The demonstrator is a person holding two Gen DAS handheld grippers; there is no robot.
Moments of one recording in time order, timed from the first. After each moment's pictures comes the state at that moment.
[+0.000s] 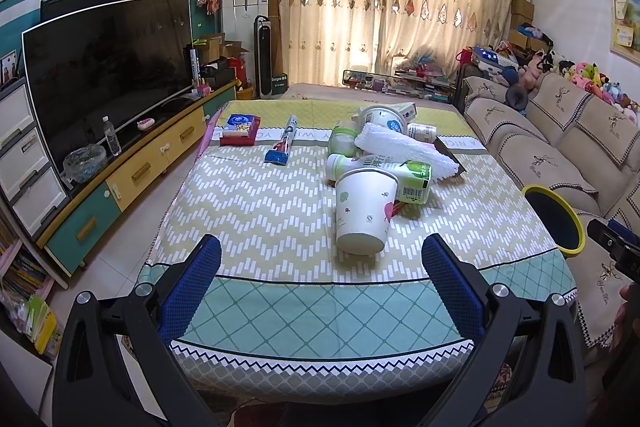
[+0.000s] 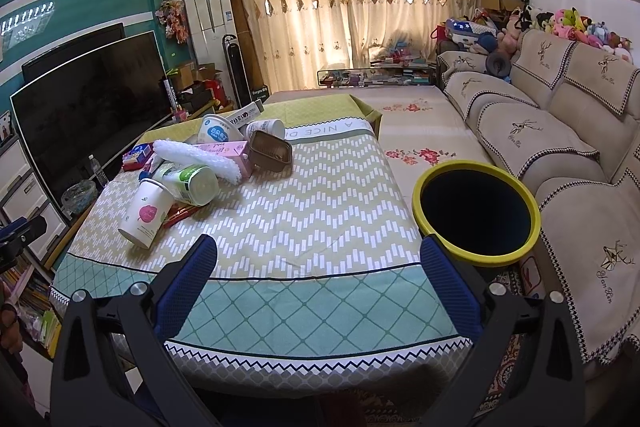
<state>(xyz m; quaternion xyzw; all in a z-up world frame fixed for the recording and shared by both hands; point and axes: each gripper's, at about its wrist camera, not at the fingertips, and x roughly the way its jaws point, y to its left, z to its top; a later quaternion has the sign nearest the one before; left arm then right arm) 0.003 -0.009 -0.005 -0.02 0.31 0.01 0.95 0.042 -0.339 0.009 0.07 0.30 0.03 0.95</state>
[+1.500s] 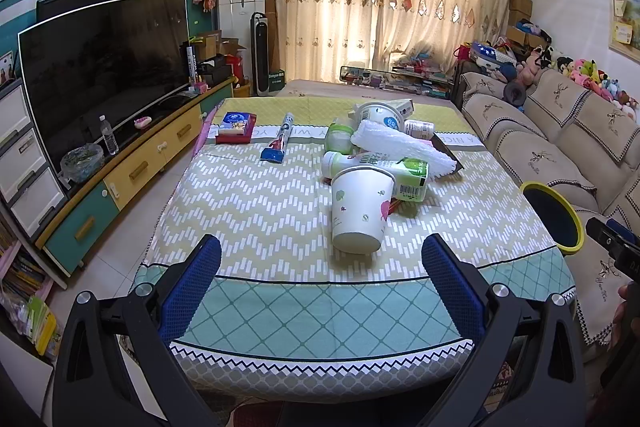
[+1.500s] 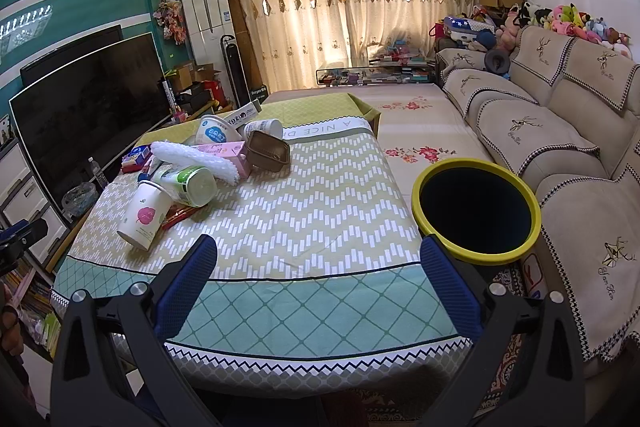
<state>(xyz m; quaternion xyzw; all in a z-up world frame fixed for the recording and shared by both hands) 0.006 -0.012 -0.006 -0.02 0.31 0.01 0.95 0.044 -0.338 0.005 0.07 0.30 0.03 0.95</state>
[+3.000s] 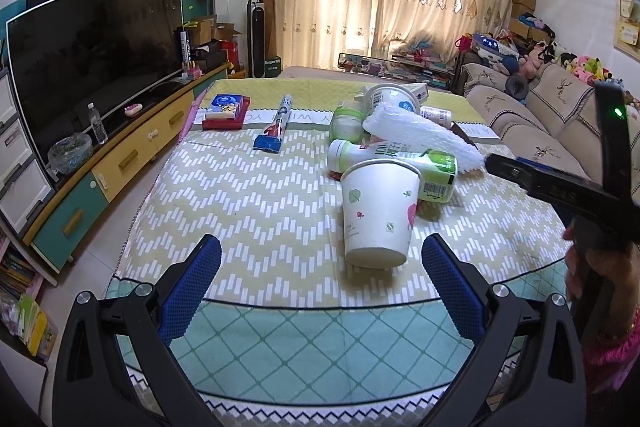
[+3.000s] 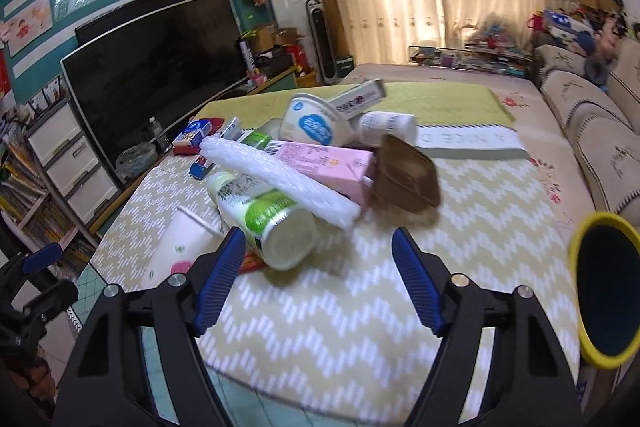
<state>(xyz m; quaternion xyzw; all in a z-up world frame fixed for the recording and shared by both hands) 0.073 0.000 -0.047 -0.03 0.34 0.00 0.94 0.201 -0.235 -0.022 0.04 0.35 0.20 0.92</state>
